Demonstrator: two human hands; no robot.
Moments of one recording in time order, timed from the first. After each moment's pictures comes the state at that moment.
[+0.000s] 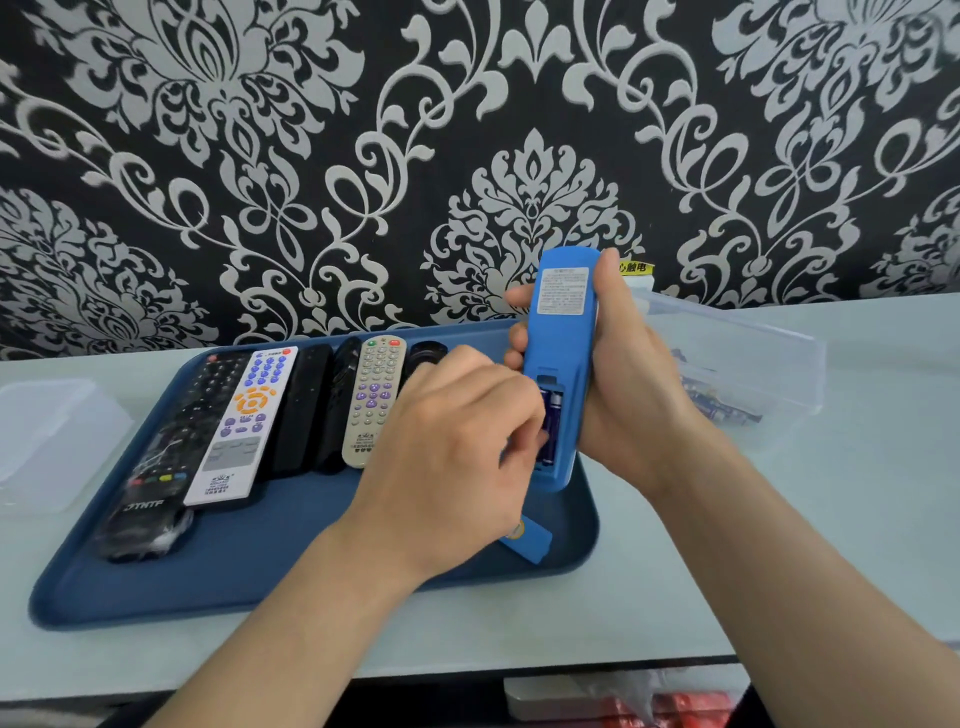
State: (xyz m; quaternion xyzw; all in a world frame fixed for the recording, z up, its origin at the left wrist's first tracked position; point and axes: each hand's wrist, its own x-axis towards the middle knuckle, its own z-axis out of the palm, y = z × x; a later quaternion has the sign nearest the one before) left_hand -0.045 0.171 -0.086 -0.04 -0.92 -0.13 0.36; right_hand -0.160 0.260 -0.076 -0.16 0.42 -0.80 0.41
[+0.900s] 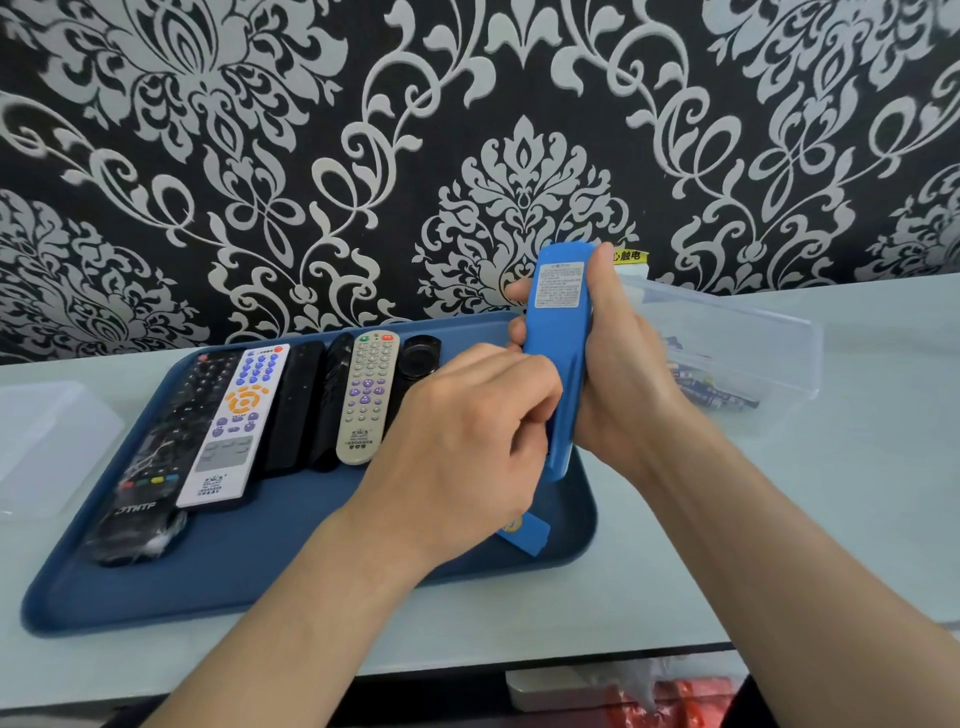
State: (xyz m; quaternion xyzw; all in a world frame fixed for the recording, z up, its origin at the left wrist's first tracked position) left_hand -0.050 0.176 -0.081 -0.02 -0.94 -0.13 0.31; right_hand -0.159 0.256 -0.075 -0.11 0.44 -0.81 0.38
